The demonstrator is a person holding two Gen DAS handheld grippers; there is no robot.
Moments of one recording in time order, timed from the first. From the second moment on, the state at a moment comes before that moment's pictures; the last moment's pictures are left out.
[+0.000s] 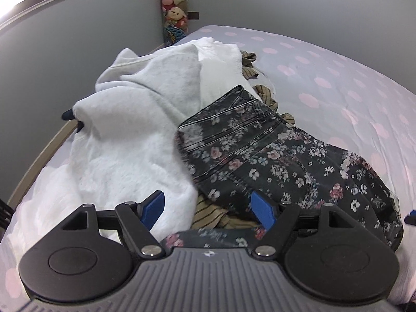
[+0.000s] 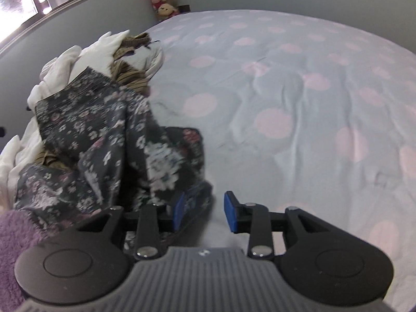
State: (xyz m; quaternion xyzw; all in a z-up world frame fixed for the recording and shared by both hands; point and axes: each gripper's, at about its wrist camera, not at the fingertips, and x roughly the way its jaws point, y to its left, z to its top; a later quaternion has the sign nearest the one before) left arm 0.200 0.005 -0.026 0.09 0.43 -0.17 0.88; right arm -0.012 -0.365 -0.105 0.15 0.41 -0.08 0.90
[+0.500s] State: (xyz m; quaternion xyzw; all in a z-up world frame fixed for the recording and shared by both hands) left arm 0.226 -0.120 -0.049 0.12 0.44 -0.27 0.85; right arm 0.017 -0.352 -0.113 0.16 0.42 -0.06 0.89
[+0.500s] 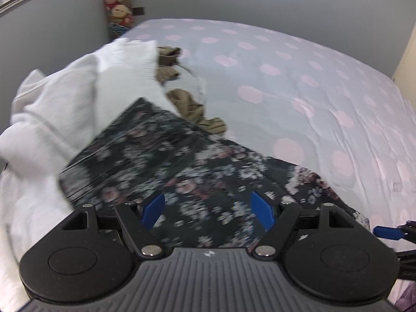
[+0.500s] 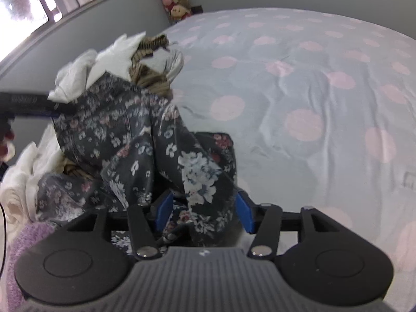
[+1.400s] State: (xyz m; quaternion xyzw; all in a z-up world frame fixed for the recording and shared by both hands) left arm 0.183 -0.274 -0.034 0.21 0.42 -0.37 0.80; right arm -0.154 -0.537 -0.078 0.19 0.31 -0.31 0.88
